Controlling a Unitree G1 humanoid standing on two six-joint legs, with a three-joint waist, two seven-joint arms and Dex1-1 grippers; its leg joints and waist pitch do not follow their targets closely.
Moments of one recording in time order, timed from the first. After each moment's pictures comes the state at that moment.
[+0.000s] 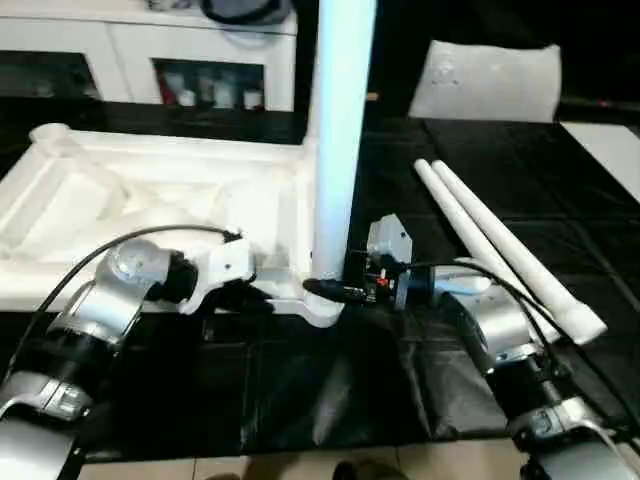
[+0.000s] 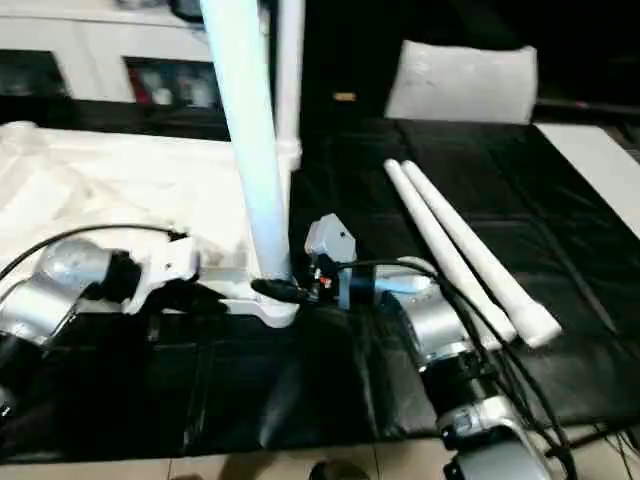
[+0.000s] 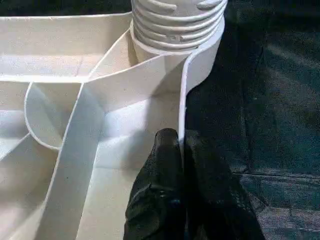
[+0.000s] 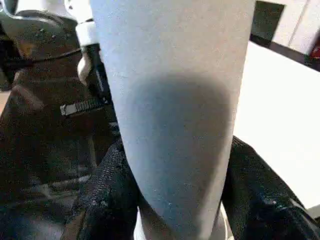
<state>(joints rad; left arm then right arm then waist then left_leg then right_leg) -0.54 0.61 -0.30 0.45 0.00 0.02 -1.28 -0.47 -0.21 0.22 0.40 0.21 0.02 1.07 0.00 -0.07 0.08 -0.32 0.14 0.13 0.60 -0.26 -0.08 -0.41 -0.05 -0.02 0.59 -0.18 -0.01</state>
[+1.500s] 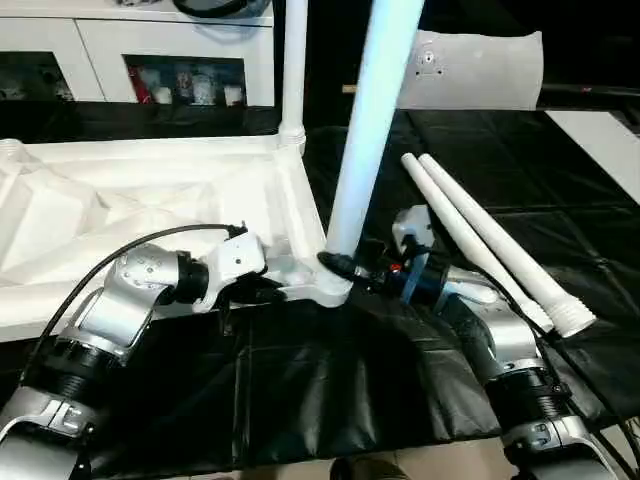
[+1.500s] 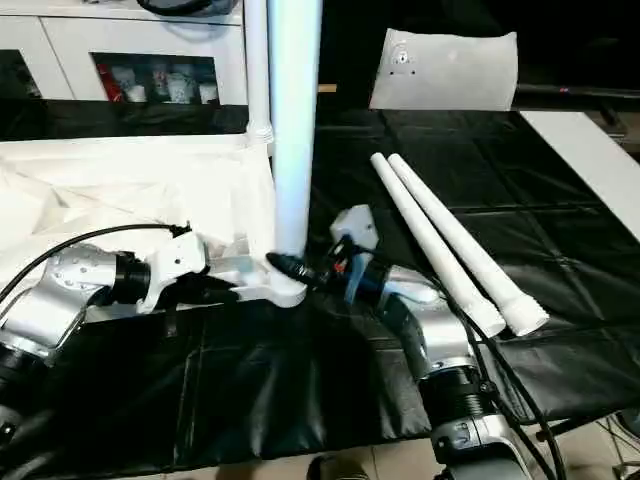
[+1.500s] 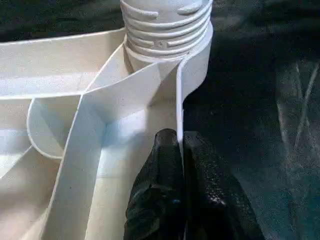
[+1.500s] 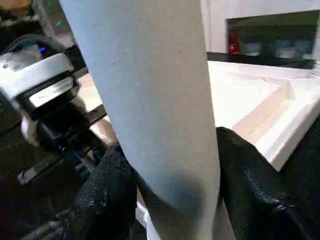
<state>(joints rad) -0.51 0.56 -0.28 0.33 -0.01 0.14 -1.14 -0.44 -0.14 0.05 0.40 0.34 0.17 0.92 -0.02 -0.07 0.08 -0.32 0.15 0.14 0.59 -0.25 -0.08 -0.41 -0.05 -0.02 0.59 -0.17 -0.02</state>
